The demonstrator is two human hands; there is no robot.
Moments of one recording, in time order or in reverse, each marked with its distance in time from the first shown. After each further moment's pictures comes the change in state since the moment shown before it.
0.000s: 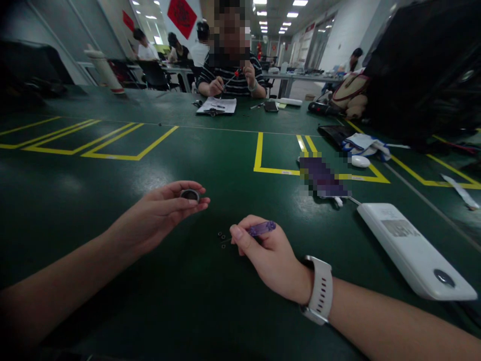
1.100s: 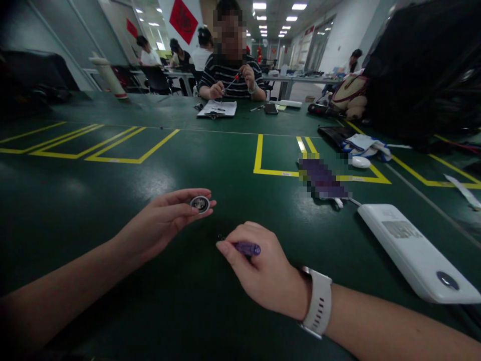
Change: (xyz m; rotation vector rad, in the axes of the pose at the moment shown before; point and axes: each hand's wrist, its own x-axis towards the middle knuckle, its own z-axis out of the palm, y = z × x) left_hand -0.002 -0.007 0.001 0.041 -0.035 -0.030; right_hand -0.001 -0.006 0.007 -0.282 -0.008 -0.189
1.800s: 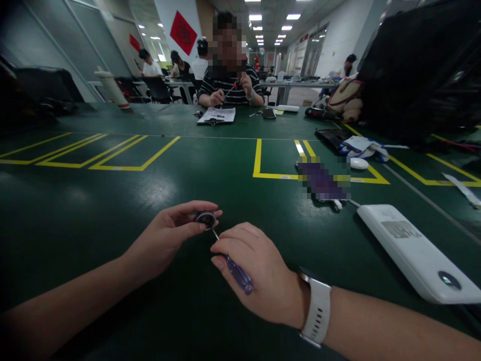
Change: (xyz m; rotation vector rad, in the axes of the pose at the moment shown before) left_hand -0.012 -0.010 0.002 0.181 -0.118 0.117; right_hand -0.005 -0.001 0.002 -0.189 -0.056 -0.289
